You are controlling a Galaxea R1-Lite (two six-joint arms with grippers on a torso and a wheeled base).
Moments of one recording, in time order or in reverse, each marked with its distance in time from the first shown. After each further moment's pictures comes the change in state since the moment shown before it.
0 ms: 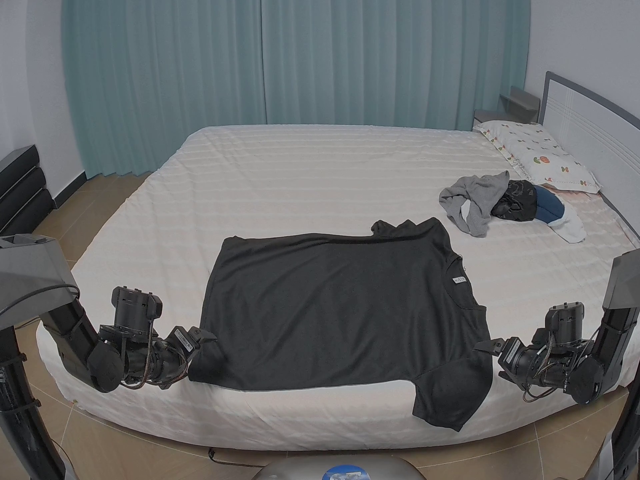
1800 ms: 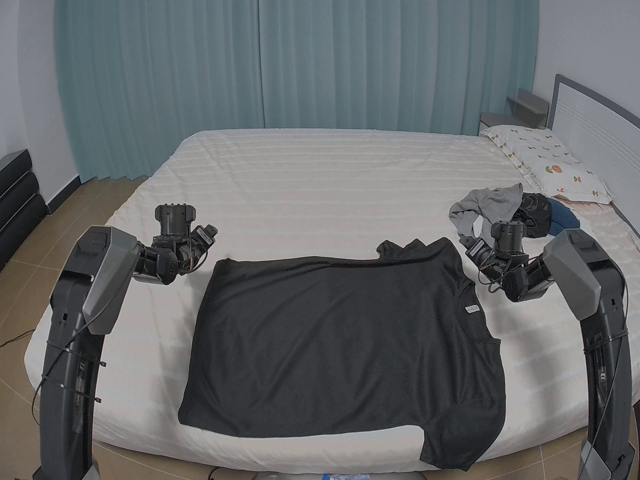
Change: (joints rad) left arm 0.103 0.615 -1.401 0.430 0.236 0.189; right arm -0.061 0.558 -1.423 0.534 -0.286 -0.053
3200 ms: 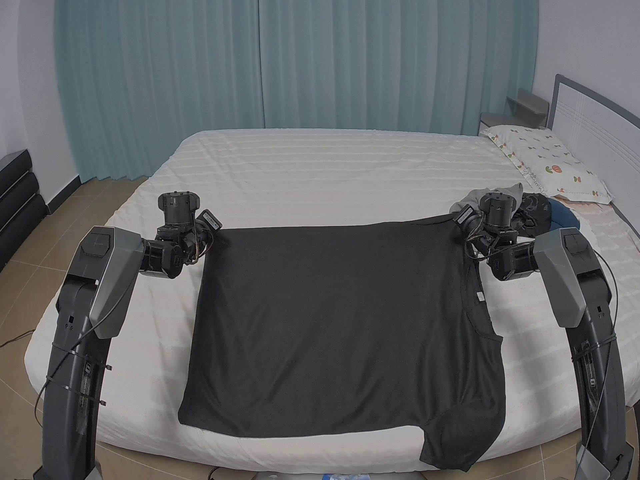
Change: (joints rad) left arm -0.013 0.020 -0.101 -0.047 -0.025 0.020; right arm 0.040 0.066 -0.330 0.062 -0.028 -0.007
